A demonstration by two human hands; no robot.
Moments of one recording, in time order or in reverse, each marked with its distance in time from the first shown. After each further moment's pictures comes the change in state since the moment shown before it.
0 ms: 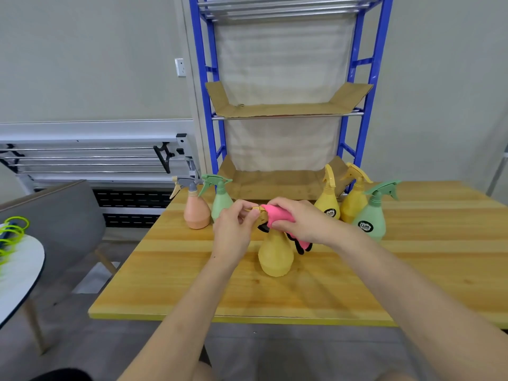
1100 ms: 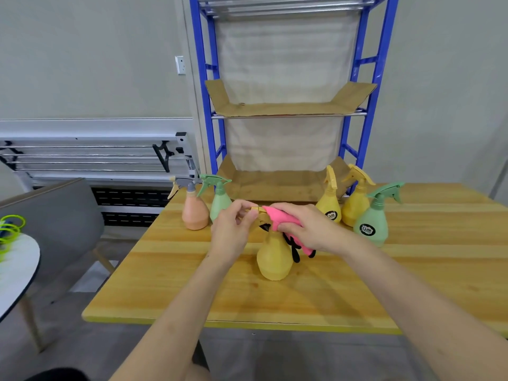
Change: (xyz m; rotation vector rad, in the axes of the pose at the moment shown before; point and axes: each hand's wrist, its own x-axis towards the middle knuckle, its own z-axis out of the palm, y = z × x) left_hand 0.010 -0.007 0.001 -0.065 -0.069 -0.021; right_hand -0.008 0.014 0.002 0.063 0.044 -0.087
